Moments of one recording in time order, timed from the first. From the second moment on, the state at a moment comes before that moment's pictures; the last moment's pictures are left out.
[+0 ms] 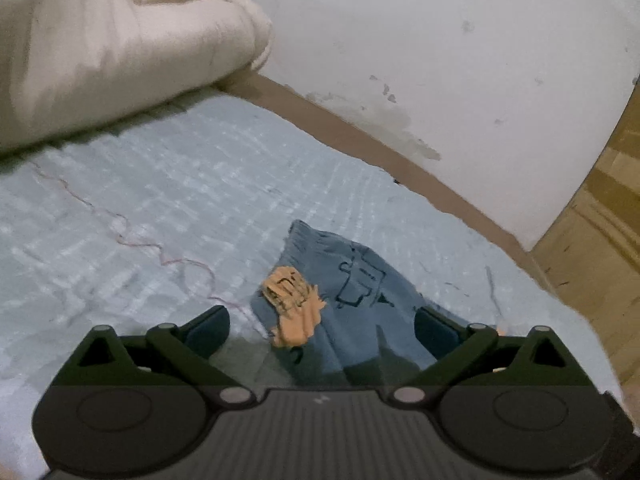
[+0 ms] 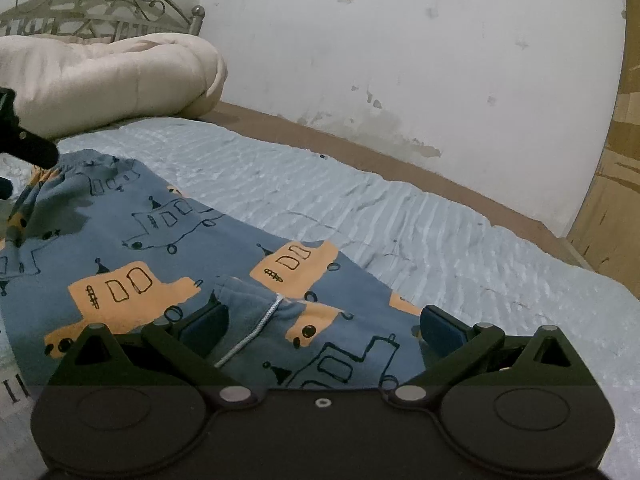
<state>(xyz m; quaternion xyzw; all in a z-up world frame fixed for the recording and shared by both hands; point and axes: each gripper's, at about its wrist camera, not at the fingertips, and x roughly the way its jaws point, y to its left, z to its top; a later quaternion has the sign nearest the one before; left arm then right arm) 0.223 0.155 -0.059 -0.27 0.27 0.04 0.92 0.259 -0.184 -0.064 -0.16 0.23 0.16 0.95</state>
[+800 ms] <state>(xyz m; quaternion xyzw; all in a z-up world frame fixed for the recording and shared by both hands) 0.233 0.170 -0.076 -0.33 0.28 0.04 0.90 0.258 -0.183 -0.065 -0.16 0.22 0.16 0.95</state>
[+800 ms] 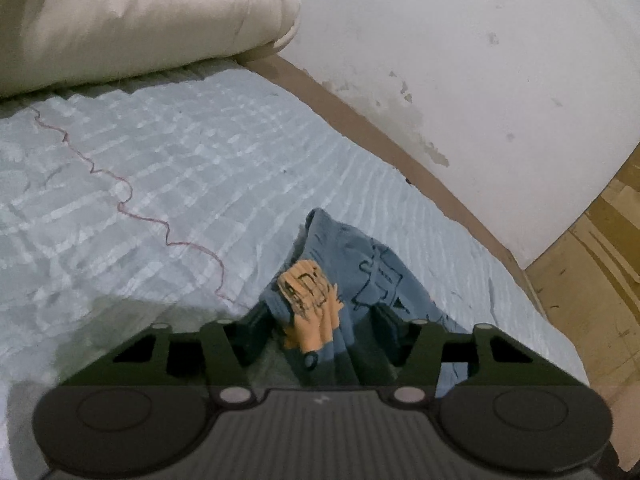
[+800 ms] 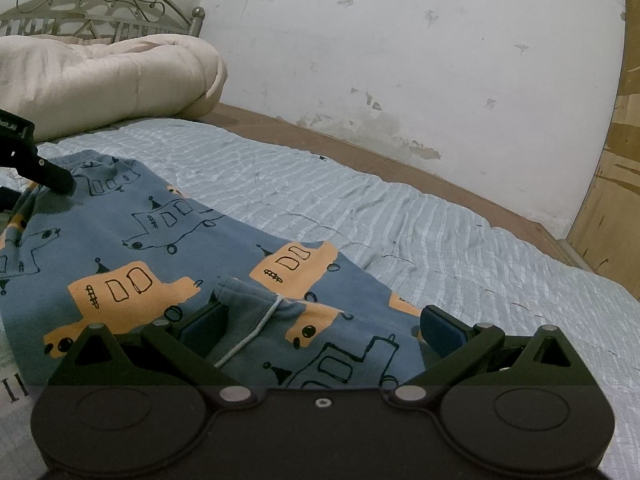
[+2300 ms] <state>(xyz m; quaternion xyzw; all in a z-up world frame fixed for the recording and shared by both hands) 0.206 -0.047 0.070 -0.05 0.16 -0.11 0.98 0.168 -0.306 -0.029 -0.08 0.13 0.06 0.99</state>
